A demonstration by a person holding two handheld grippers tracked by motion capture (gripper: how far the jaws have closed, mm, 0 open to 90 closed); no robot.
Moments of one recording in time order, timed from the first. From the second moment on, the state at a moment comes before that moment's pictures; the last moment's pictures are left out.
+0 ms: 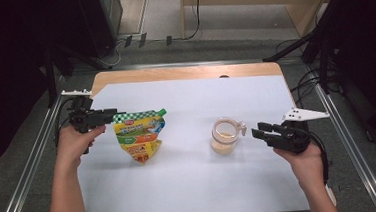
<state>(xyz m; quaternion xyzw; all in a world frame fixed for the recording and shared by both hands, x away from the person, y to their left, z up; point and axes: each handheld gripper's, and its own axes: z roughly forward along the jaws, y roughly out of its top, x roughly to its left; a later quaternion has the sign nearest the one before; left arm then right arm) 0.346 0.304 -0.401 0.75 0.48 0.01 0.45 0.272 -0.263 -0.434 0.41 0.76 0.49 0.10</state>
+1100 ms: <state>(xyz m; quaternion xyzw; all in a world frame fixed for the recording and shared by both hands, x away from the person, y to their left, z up) 0.348 0.300 -0.407 0.76 0.48 0.00 0.43 0.292 -0.299 -0.483 0.46 0.73 0.48 0.15</state>
